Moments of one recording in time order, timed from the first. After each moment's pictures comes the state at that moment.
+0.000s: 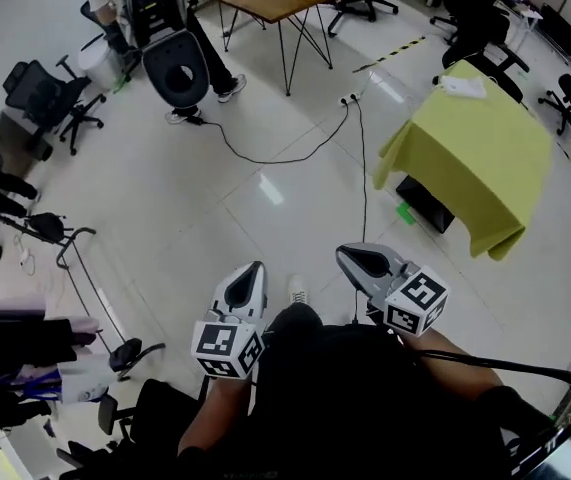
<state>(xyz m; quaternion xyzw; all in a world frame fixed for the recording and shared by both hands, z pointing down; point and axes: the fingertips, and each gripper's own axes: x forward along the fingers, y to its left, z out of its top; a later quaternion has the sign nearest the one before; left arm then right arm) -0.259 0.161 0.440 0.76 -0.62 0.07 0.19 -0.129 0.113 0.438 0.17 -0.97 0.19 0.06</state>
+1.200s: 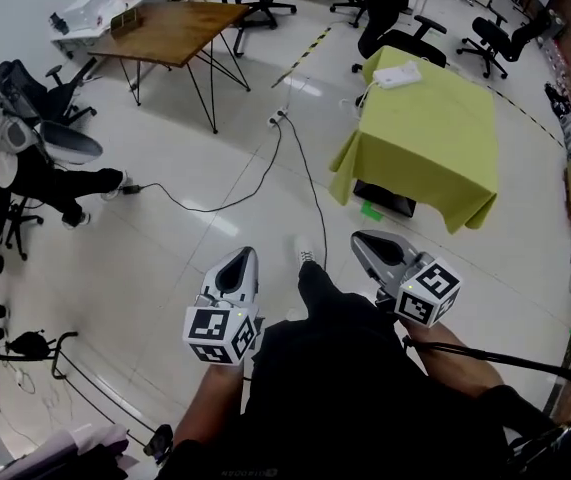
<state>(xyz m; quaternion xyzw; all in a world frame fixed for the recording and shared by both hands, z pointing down) -0.294 -0.039 0.433 0.86 -0.47 0.08 0.17 -0.113 -0.027 0.417 0.39 -0.90 0.19 0.03</state>
